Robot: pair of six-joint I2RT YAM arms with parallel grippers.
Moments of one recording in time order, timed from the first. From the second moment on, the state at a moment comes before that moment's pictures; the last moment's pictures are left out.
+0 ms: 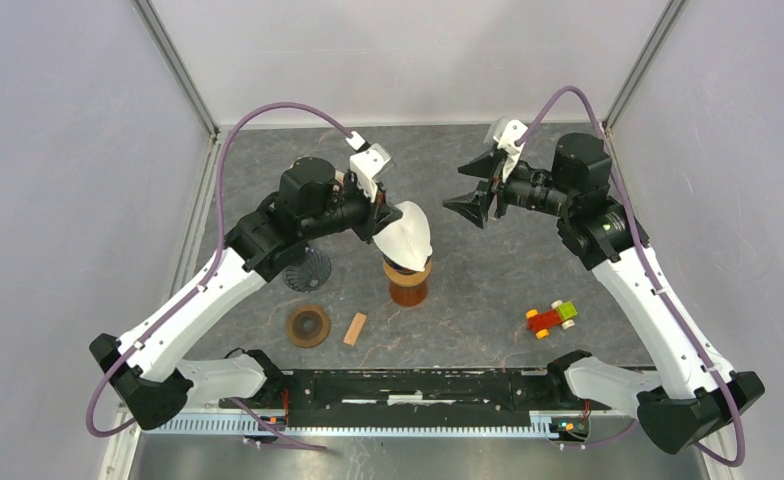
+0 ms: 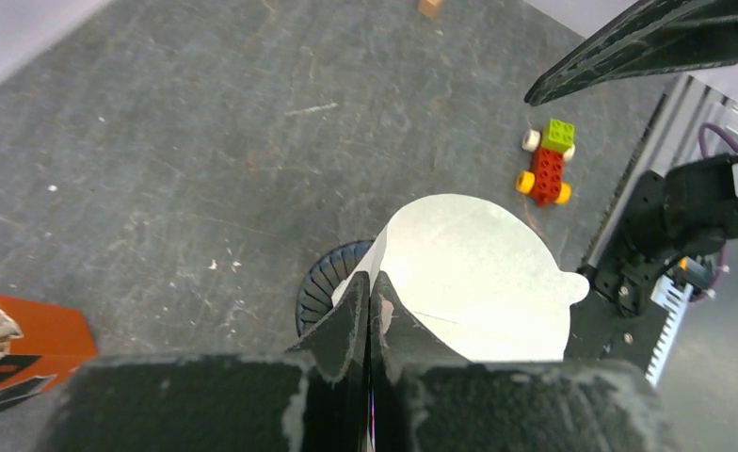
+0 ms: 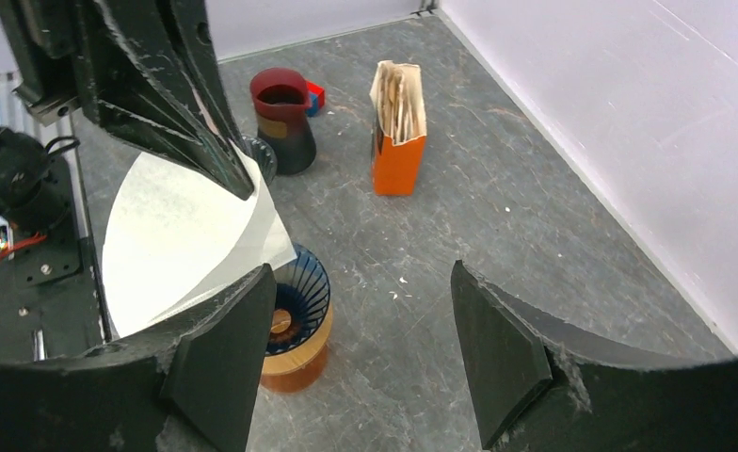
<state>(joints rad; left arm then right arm) -0.75 1.17 1.30 -0.46 0.22 -0.03 0.41 1.11 1.29 -0.36 -0.68 -0.22</state>
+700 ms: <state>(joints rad) -0.67 1.24 1.16 -0.43 0.32 -0.19 0.44 1.10 1.21 -0.49 -0.83 -0.46</state>
